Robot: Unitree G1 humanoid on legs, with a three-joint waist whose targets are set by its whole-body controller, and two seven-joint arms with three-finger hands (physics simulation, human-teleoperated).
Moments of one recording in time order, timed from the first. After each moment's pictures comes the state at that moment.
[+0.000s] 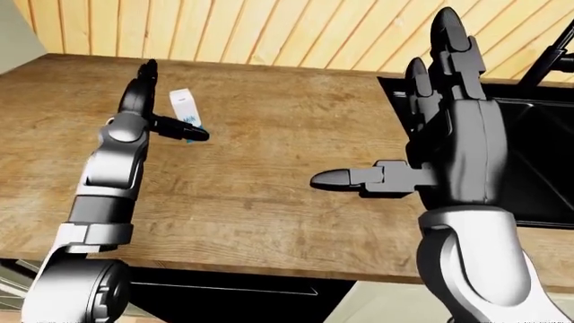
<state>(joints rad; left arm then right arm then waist) -0.95 0.27 0.09 0.49 0.33 0.50 -0.04 -0.42 -0.48 -0.34 -1.04 0.71 1.04 -0.46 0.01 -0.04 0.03</state>
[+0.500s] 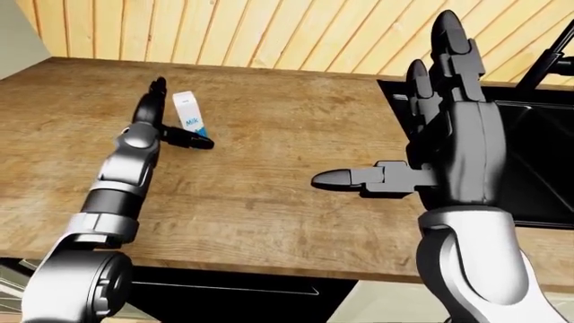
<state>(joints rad) -1.01 0.27 0.09 0.78 0.29 0.36 0.04 -0.41 -0.46 -0.34 -1.03 0.67 1.04 -0.42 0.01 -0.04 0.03</state>
